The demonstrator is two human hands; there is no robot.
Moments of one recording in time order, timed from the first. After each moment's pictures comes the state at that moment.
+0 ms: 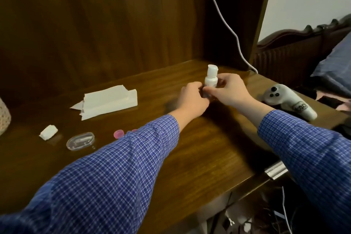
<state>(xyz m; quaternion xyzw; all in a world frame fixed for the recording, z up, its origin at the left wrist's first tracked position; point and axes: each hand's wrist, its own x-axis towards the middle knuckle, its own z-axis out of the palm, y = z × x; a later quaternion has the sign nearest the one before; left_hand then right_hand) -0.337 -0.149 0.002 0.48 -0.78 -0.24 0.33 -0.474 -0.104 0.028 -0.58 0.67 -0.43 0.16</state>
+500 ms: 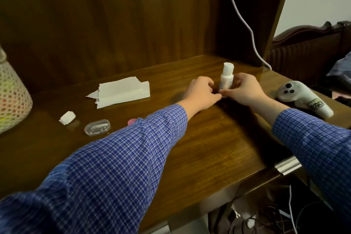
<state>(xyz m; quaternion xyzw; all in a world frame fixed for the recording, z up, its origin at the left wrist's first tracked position) -0.319 -0.143 0.013 0.49 -0.80 -0.23 0.28 -0.482 -0.108 0.017 -0.52 0.74 -0.37 0.22</state>
